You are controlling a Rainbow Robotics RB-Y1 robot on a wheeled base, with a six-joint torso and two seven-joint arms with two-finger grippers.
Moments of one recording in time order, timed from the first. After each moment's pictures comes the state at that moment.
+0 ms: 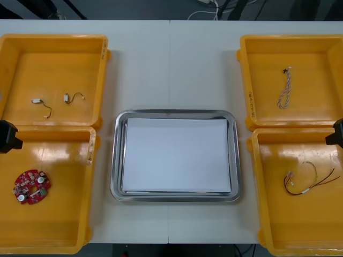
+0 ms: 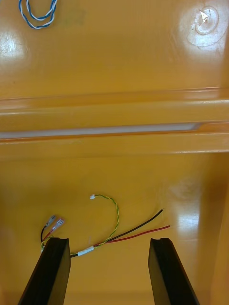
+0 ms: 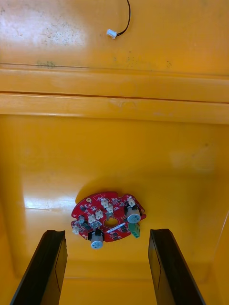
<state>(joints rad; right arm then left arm) -0.21 -0.78 -0.26 -1.93 -0.84 1.77 1.38 -0.21 0.74 0.30 -2.04 0.78 1.91 -1.36</state>
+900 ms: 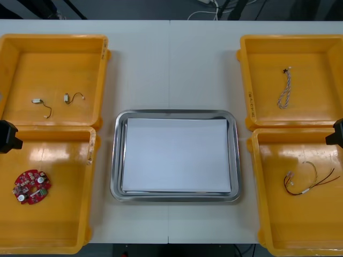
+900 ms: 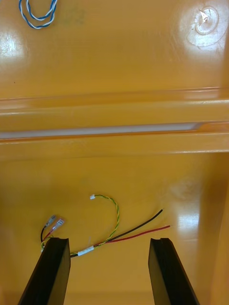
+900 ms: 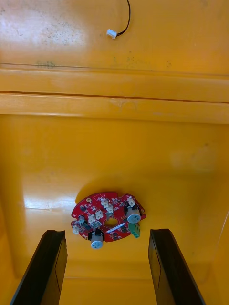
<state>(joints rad) -0.21 -0.78 -0.26 -1.93 -0.84 1.77 1.38 -0.21 0.74 0.30 -2.04 0.78 1.91 -1.36</state>
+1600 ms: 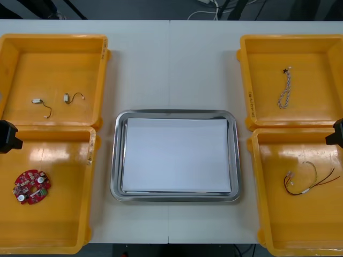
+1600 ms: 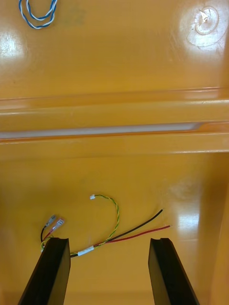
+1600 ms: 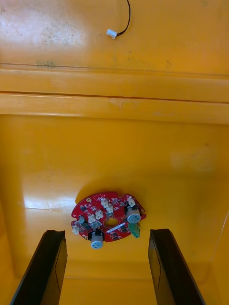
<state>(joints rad) -0.21 -0.78 -0.26 -1.93 -0.84 1.77 1.38 -0.21 0.74 0.30 -2.04 0.78 1.91 -1.36</state>
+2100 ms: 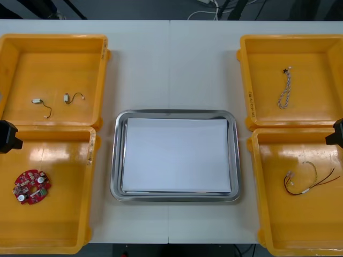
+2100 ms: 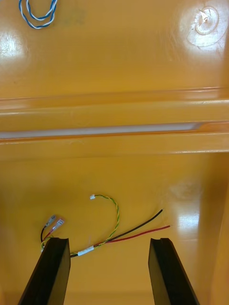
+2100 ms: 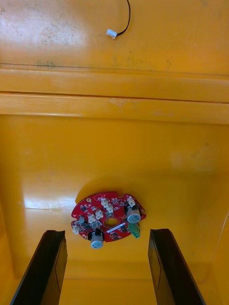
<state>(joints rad) -0.21 -0.78 -0.26 -1.93 -0.84 1.77 1.38 -0.21 0.74 0.30 -2.04 0.78 1.91 -1.36</state>
